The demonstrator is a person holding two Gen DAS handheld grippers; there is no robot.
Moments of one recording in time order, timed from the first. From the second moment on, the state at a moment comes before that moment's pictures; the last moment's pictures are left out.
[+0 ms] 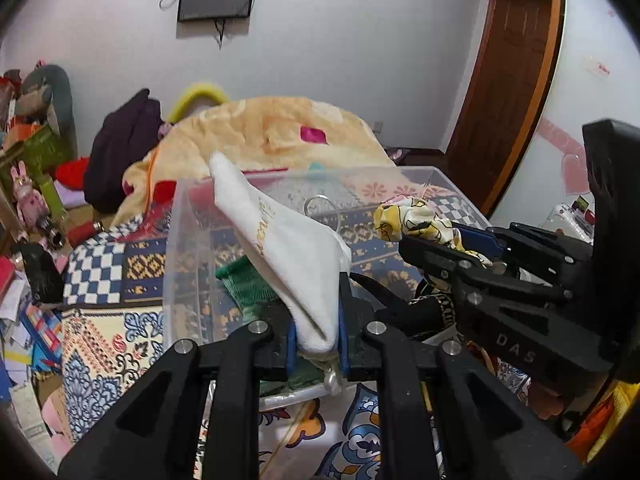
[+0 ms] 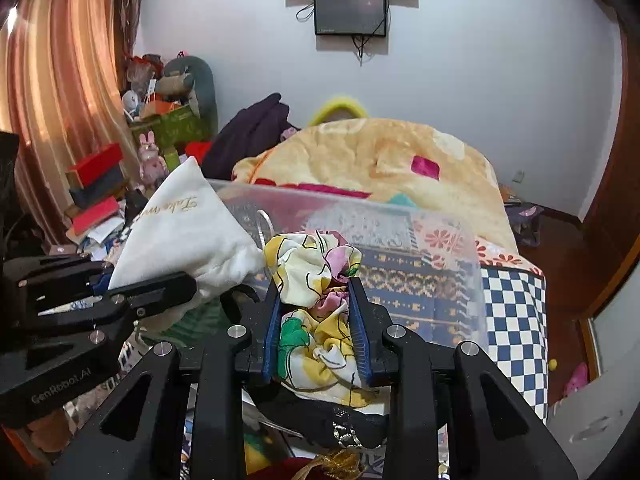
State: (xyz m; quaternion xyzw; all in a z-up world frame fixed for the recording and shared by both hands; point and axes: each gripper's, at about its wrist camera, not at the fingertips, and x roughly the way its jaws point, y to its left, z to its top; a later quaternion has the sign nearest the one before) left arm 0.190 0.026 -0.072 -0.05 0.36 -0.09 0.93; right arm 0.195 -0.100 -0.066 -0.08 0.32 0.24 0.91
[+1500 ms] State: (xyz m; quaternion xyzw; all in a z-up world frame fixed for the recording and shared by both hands) left arm 0.076 0.037 -0.104 -0.01 0.38 -0.07 0.92; right arm 0.111 -0.156 -0.086 -0.07 0.30 0.25 0.92
